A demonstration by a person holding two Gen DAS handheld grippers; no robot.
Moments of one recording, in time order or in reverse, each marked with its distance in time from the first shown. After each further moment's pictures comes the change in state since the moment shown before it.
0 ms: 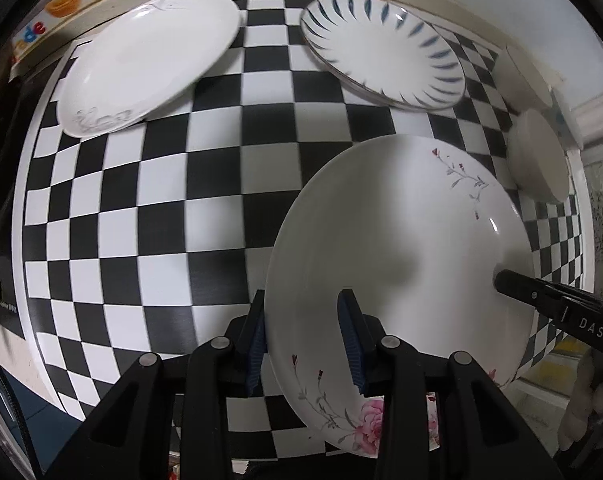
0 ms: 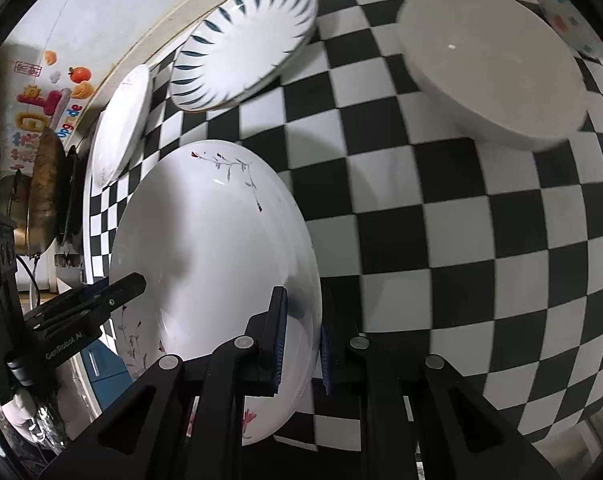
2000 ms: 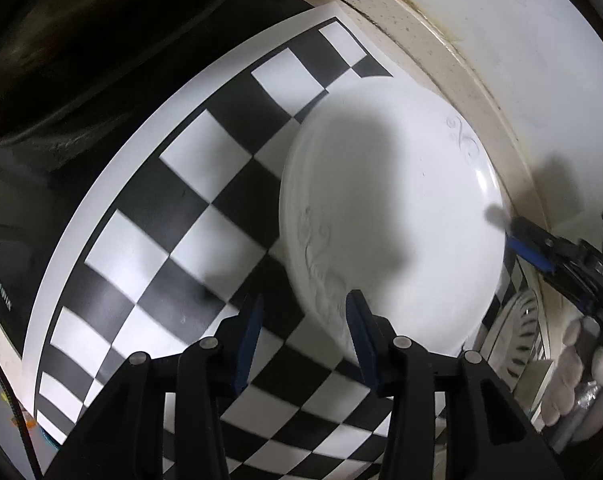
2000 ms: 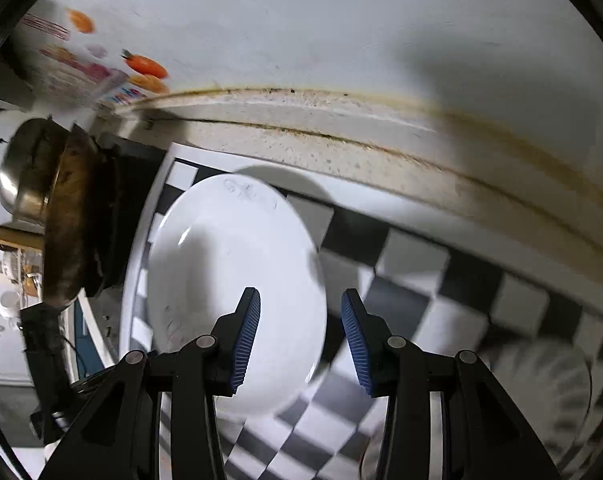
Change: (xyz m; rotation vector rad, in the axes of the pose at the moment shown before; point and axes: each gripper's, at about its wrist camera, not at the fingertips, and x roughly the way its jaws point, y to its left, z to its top) left arm -0.001 0.237 0.082 -0.779 -0.117 -0.114; right arm 0.133 0.275 0.293 -0.482 0.110 0.074
